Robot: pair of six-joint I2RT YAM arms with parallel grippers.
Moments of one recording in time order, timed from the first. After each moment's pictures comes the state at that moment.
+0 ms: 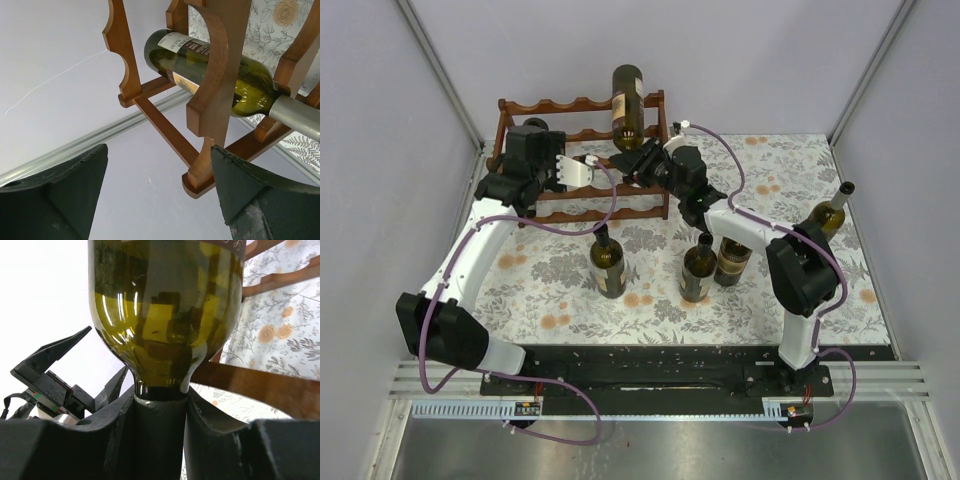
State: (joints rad) left arm -0.24 1.42 1.41 -0.53 -0.19 1.51; right arm 0.61 1.87 1.37 0.49 -0.19 1.15
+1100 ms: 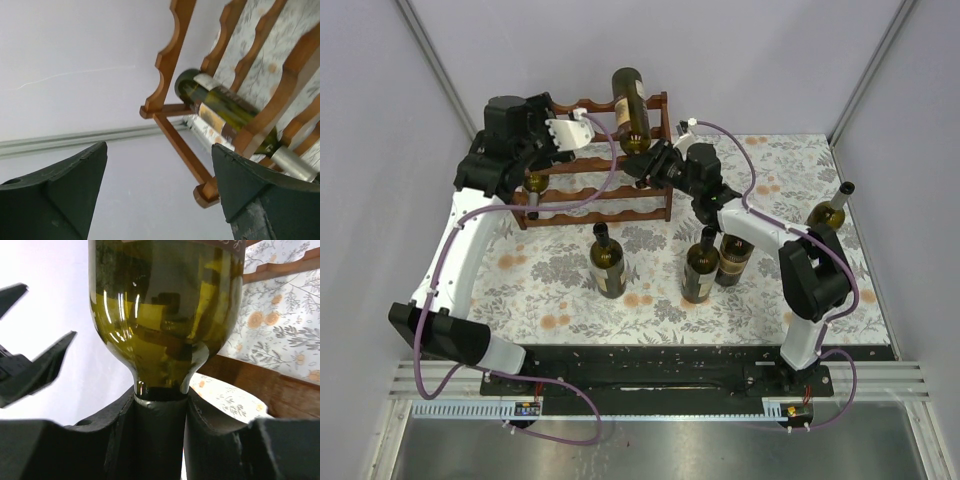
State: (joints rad) left arm -0.24 1.44 1.67 -0.64 -0.07 1.22; right arm 0.57 1.83 1.33 0.49 -0.32 1.09
